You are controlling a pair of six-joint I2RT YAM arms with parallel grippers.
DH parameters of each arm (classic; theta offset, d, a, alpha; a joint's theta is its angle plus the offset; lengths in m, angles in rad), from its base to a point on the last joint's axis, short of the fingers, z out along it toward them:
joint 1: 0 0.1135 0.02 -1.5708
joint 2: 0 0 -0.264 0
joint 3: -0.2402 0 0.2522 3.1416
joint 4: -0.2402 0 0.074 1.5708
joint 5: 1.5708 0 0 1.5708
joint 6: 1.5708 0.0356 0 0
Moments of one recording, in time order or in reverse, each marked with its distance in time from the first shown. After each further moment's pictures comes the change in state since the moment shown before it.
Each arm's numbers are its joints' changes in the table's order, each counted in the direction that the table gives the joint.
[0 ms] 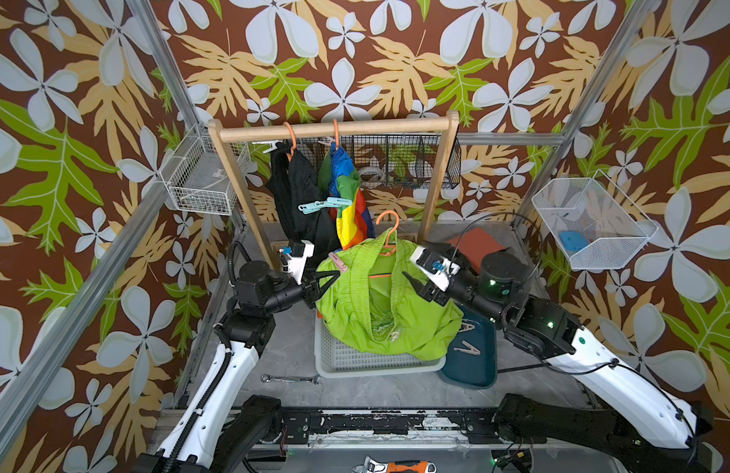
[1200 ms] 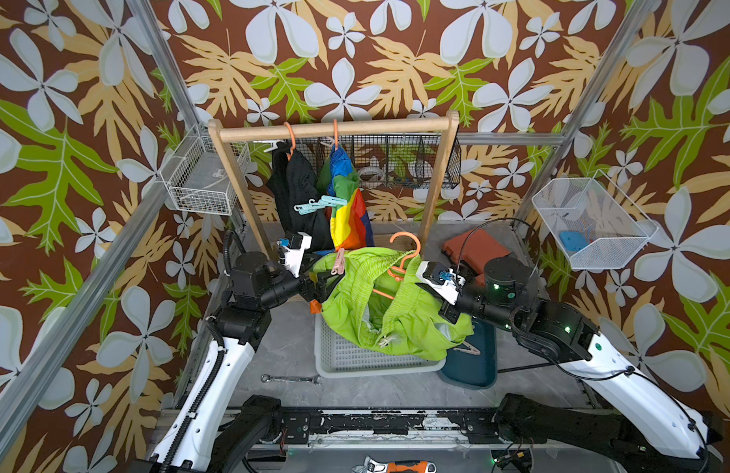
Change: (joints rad) left arm 0.000 -0.002 -0.121 -0.174 -0.095 0.112; right arm -0.095 -0.060 -0.050 -0.255 -0.223 0.158
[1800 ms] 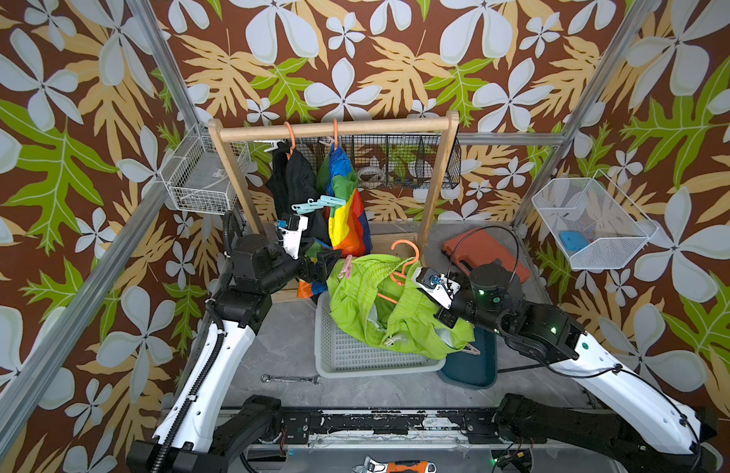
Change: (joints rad) left arm -0.001 0.093 -0.145 -0.067 -0.132 0.000; right arm 0.010 -0.010 0.081 -0.013 0.126 0.015
